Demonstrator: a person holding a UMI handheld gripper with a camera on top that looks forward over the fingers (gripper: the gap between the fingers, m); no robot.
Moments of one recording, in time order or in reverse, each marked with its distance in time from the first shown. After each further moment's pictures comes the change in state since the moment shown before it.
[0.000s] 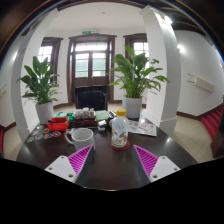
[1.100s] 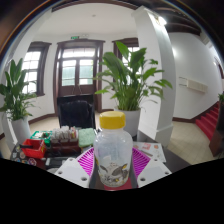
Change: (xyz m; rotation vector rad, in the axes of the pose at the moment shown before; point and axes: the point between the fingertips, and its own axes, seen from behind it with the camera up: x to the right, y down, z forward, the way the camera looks) arm 0.030 -0.078 0.181 0.094 0.131 0.044
